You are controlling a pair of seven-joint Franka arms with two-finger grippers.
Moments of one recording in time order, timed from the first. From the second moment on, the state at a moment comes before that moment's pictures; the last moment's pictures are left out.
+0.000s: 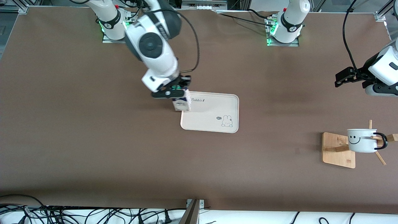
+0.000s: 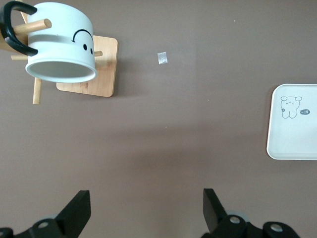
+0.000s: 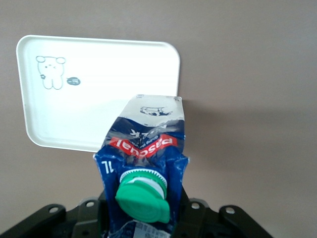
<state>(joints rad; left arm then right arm) 0.04 0.05 -0.04 -1.61 0.02 1.61 0.03 0.61 0.43 0.11 -1.55 0.10 1.96 0.69</state>
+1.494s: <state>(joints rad) 0.04 0.05 -0.04 -1.60 0.02 1.59 0.01 0.67 0.54 0.08 -1.40 0.04 2.04 0.81</state>
